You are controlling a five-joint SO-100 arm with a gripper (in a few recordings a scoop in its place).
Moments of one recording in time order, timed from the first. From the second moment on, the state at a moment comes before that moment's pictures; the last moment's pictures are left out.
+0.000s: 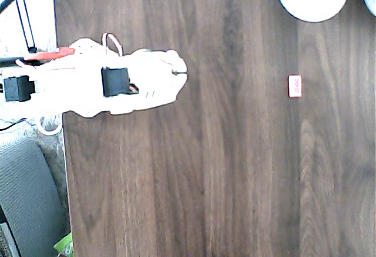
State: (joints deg) arm -4.4 186.7 173.8 69.6 -86.0
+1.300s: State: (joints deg) arm 0.3 97.9 99.5 71.5 -47.0
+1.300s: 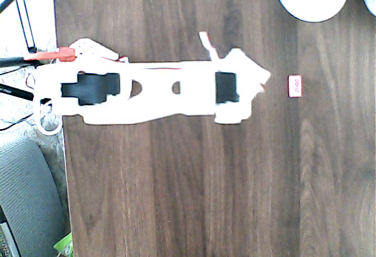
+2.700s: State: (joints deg) arm 5.1 57.3 64.2 71.3 -9.8
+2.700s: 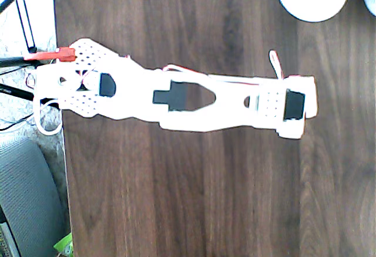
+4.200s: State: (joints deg) arm -13.1 73.6 30.4 91.5 -43.1
